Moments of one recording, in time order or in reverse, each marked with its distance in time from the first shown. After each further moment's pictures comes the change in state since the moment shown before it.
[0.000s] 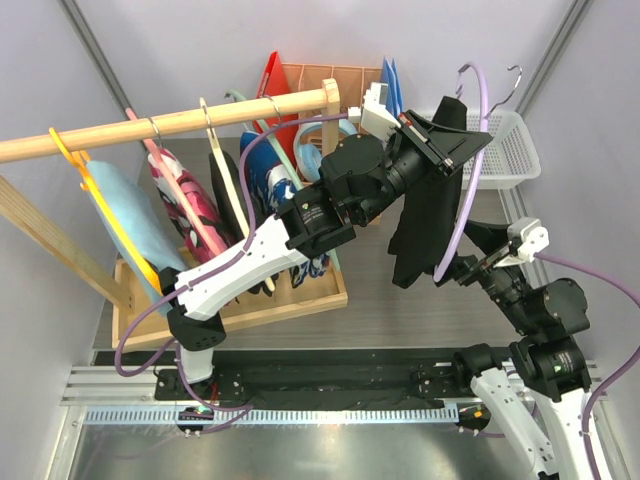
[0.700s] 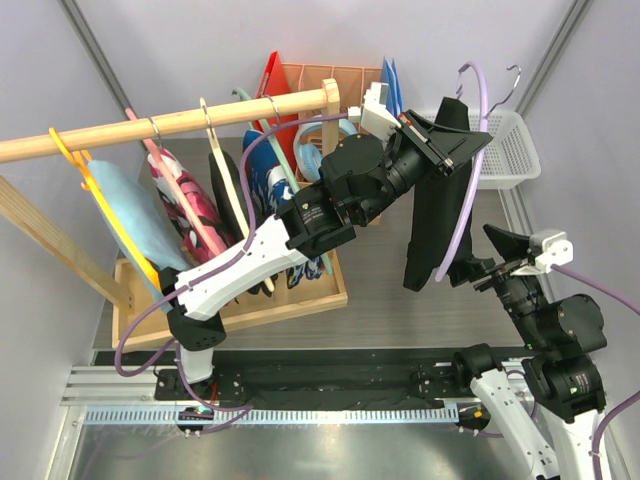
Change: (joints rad) left arm 0.000 0.000 0.000 0.002 -0.001 0.014; right arm 0.000 -0.047 0.075 -0.135 0.205 -0.046
